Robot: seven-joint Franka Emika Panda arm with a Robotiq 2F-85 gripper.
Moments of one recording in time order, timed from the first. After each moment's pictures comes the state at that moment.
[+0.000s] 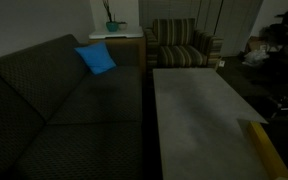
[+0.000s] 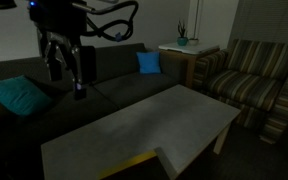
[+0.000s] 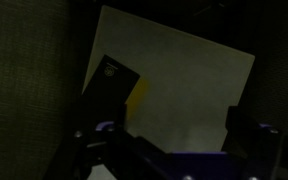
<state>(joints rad) 0.01 -0.09 -0.20 -2.65 0.15 2.40 -0.44</state>
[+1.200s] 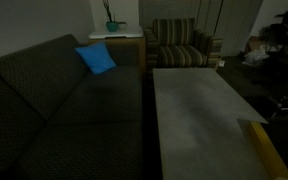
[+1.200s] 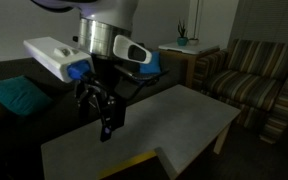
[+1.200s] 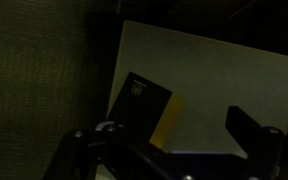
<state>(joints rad) -0.08 0.27 -0.16 -2.47 0.11 2.46 -0.37</state>
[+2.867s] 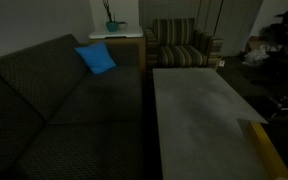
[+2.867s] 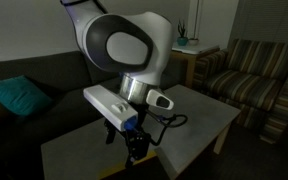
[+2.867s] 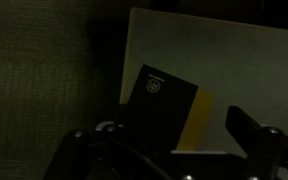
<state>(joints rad) -0.17 0.68 -0.08 -2.14 0.07 2.44 -0.28</state>
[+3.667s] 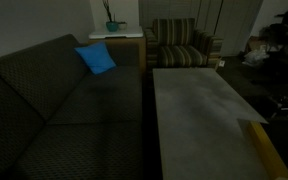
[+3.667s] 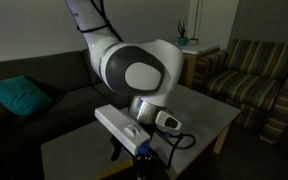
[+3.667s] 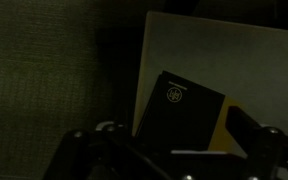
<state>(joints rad) -0.21 0.82 -0.09 -2.03 0.03 2.41 -0.28</state>
